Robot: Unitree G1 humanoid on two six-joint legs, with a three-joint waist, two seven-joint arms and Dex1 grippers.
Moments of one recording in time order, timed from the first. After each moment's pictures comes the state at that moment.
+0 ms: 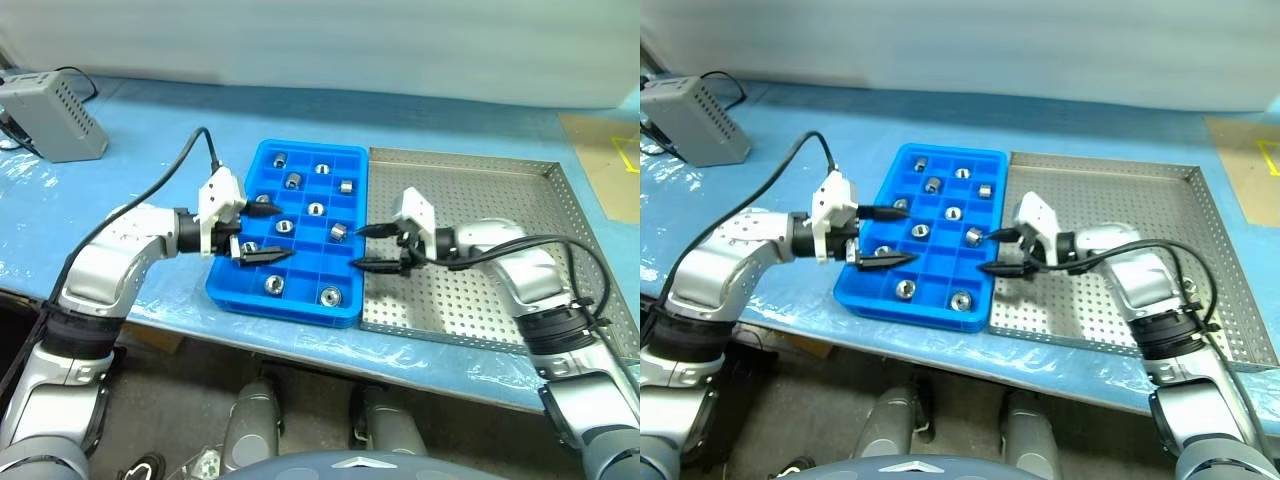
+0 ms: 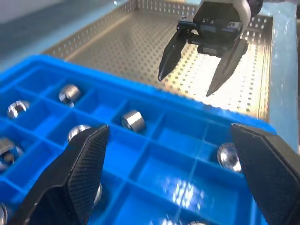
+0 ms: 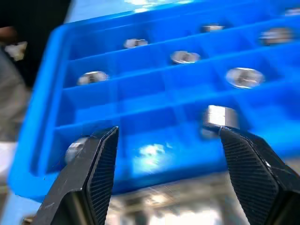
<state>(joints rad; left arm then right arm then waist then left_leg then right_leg) -0.58 0.64 -0.08 -0.11 -0.45 0.51 -1.11 -0.54 -0.67 0.11 -0.01 0.34 0.56 1.09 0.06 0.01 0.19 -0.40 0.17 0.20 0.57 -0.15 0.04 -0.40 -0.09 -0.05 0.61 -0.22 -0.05</state>
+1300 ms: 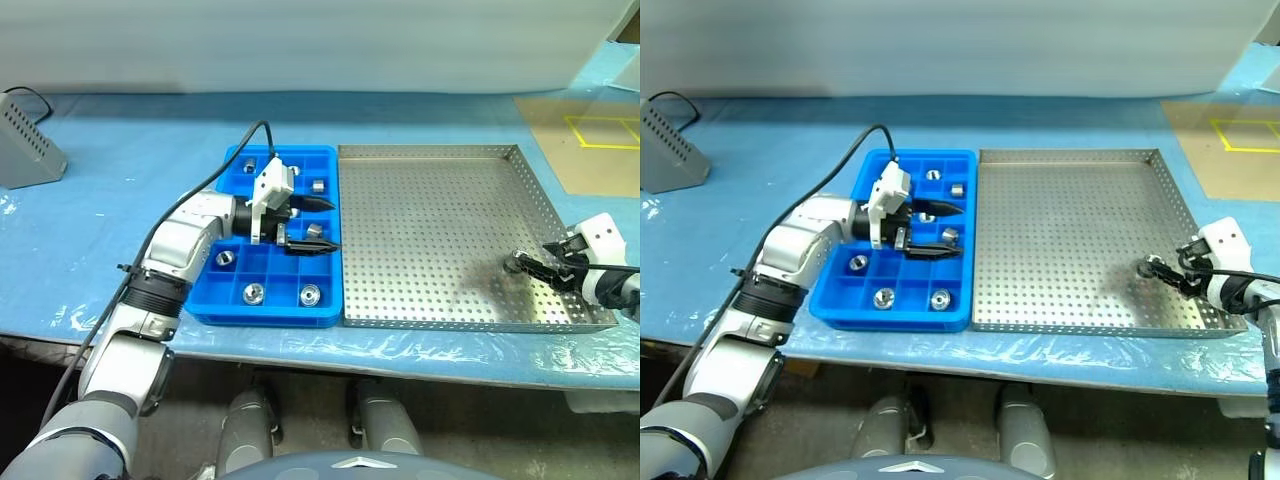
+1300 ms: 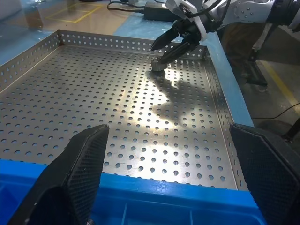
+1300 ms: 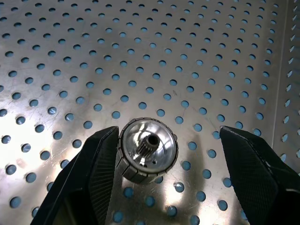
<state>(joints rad) -0.74 0.43 -0.19 0.19 -0.38 0.36 -1.26 -0.22 -0.90 -0.30 0.40 0.25 0.35 0.85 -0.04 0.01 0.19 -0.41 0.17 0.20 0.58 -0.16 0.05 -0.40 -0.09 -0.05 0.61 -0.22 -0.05</state>
